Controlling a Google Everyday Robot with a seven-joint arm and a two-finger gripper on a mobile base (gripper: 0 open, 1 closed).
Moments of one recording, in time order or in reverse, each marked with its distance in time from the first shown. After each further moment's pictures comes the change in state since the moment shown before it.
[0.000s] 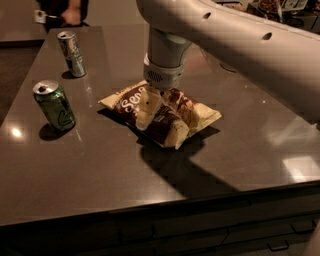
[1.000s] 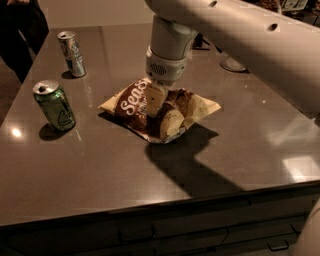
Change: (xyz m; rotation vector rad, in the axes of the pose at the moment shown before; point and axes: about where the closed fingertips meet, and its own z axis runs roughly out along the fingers) arm 0.001 0.003 -0.014 -0.060 -0.002 -0.043
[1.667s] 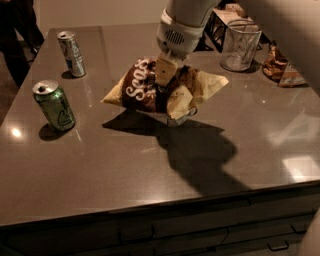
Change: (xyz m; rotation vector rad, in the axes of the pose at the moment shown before) arm -0.004 -0.007 -0.066 -0.021 -0.120 -0.094
